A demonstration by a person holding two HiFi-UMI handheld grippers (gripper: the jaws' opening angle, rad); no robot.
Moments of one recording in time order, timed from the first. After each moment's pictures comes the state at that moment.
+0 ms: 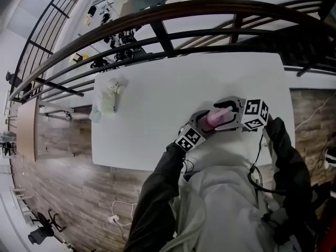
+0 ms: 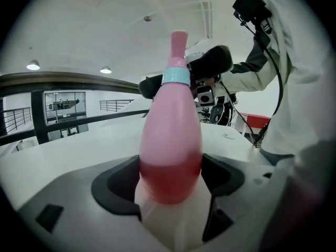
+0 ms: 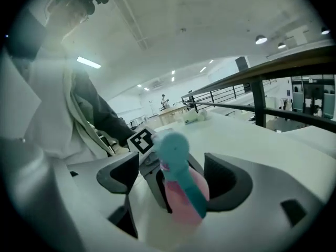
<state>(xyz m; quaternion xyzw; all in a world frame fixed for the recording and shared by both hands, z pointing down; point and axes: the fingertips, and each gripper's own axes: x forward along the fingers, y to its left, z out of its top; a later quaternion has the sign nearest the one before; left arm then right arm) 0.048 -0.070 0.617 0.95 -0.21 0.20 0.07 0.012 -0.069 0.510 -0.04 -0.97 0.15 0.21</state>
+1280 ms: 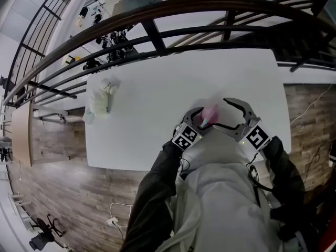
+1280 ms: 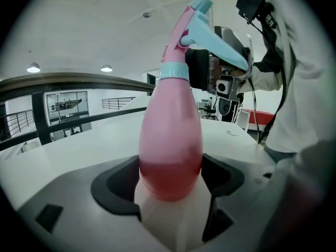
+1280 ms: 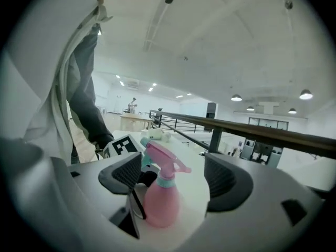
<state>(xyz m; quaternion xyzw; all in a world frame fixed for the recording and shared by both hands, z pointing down) 0.044 -0.076 0.634 0.95 -0.23 0.22 0.07 0.040 -0.069 0.457 0.22 -0.96 -0.04 0.14</state>
